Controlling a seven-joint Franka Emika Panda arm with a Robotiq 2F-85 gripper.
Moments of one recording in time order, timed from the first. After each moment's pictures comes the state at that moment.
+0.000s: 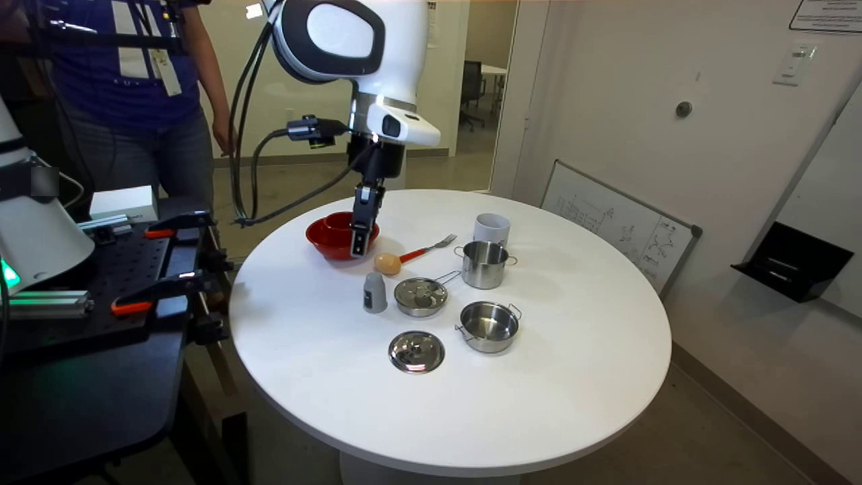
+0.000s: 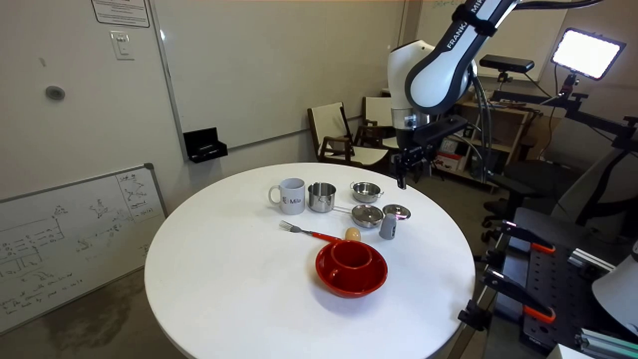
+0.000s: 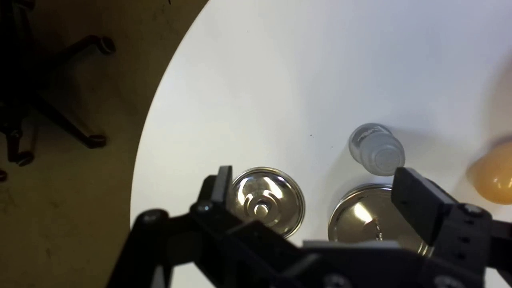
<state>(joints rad) -0.12 0.32 -0.13 -2.37 -0.28 2.51 0.41</state>
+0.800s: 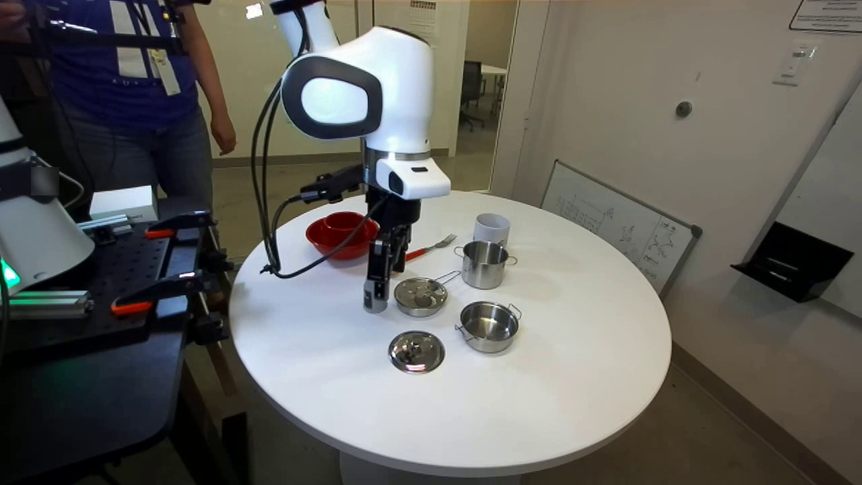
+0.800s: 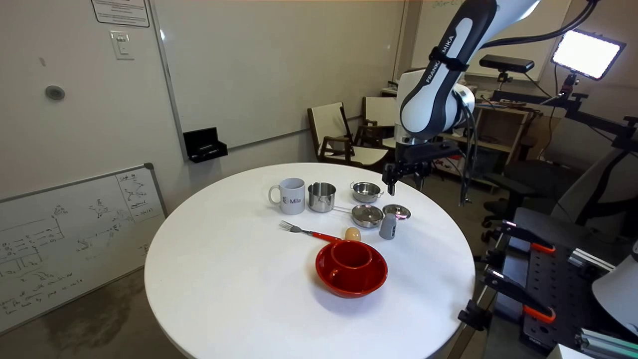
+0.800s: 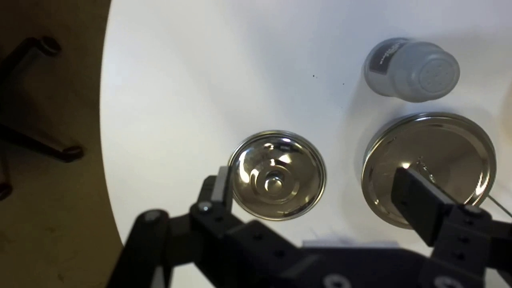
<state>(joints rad) -0.13 0.51 -0.19 -2.32 -0.05 2.79 0.38</state>
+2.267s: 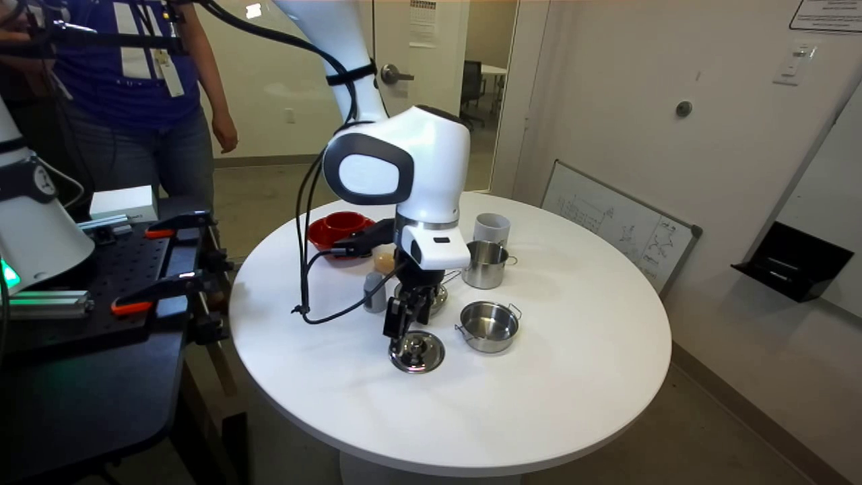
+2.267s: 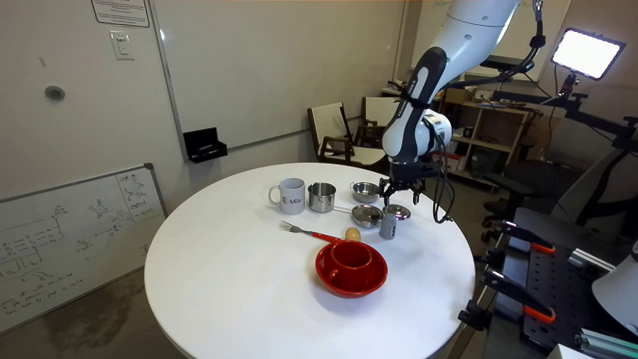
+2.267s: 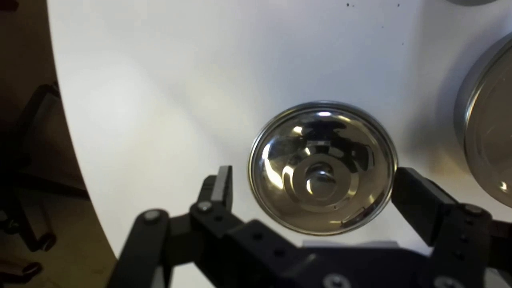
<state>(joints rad) -0.12 0.79 -0.25 -2.08 0.13 2.78 0.43</state>
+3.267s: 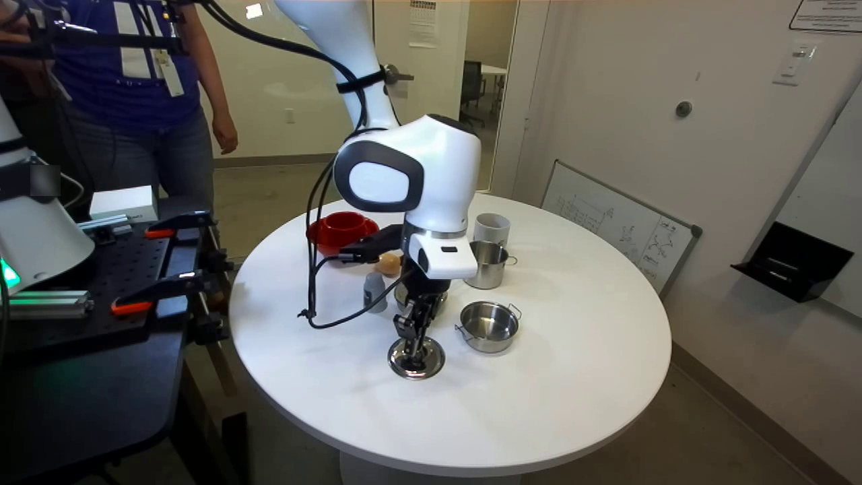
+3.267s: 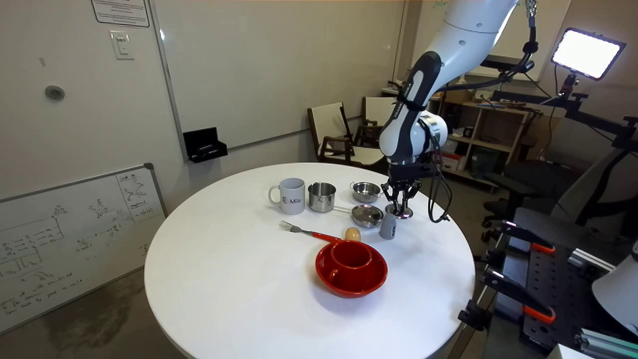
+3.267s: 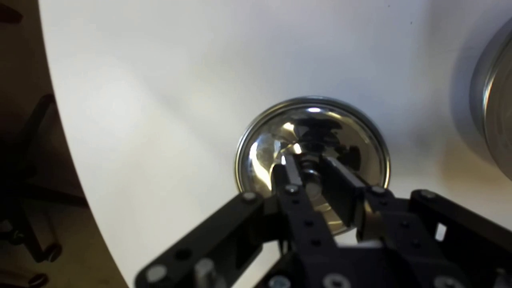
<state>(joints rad) -0.13 0.83 -0.25 -2.02 0.15 2.74 0.43</state>
